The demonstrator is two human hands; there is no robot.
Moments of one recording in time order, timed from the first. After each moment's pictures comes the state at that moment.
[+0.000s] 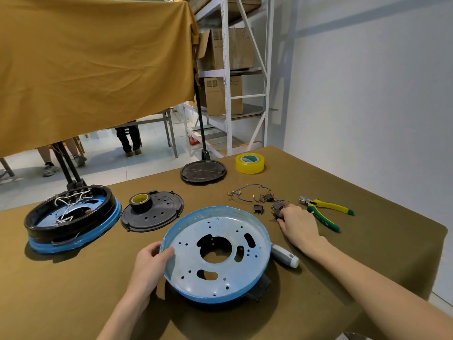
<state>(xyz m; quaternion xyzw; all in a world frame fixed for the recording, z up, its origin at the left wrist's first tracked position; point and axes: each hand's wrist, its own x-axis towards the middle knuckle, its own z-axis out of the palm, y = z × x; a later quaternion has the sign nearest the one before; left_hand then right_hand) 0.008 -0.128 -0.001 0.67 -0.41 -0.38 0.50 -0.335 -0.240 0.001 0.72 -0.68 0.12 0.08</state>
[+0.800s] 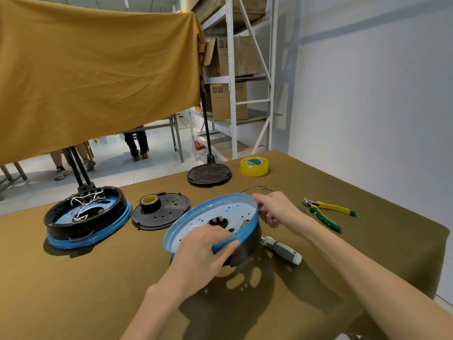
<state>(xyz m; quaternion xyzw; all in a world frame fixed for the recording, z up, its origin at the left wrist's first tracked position) -0.058 -0.088 0.066 0.48 -0.81 -0.05 0.34 -0.277 -0.208 0.080 0.59 -0.57 0.34 -0.45</state>
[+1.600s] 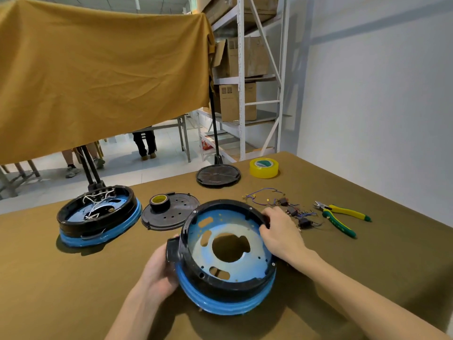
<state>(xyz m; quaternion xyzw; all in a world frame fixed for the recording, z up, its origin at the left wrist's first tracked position) 0.021 -0.109 0.019 0.45 -0.14 -0.67 0.57 -0.251 -0.184 0.034 0.73 -0.60 0.30 -0.14</state>
